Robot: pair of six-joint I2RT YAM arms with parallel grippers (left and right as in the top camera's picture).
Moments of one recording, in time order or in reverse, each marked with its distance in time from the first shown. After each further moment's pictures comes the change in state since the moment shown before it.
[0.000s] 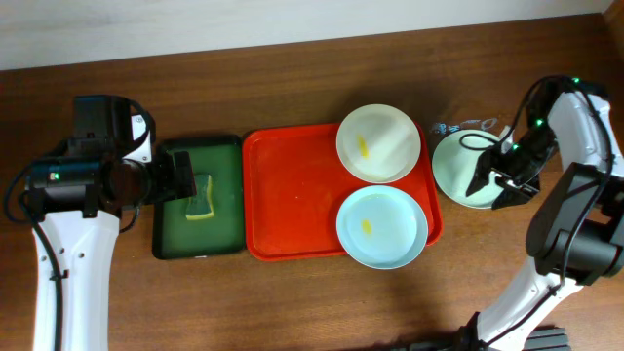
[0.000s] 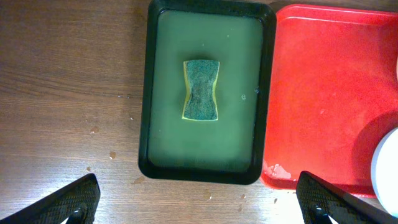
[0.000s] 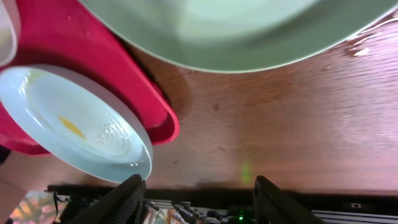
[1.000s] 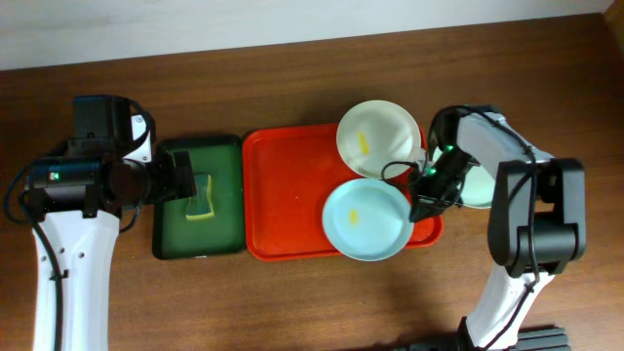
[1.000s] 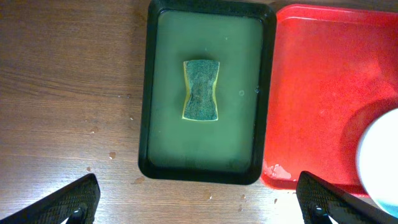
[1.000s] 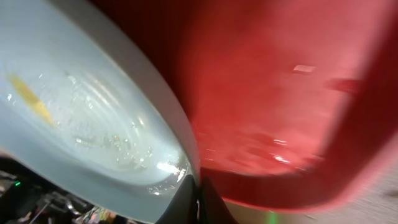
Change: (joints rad) left arm 0.000 0.000 0.000 0.000 0.000 0.000; right arm 0.362 -0.001 -0.255 0.280 -0.127 0.004
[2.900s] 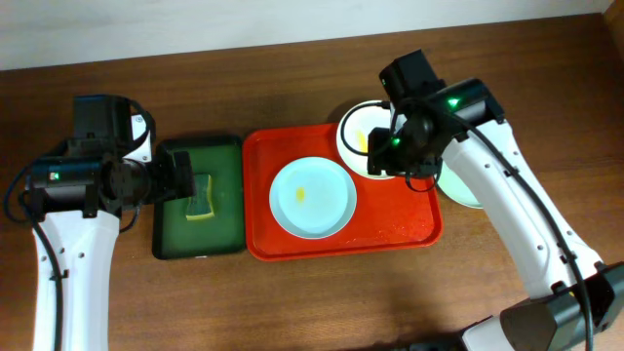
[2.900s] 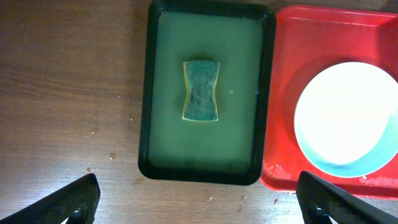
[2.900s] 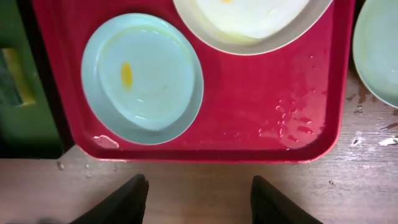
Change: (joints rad) left arm 0.000 0.000 0.000 0.002 0.000 0.000; right arm 0.369 -0.373 0.339 -0.092 0.278 0.483
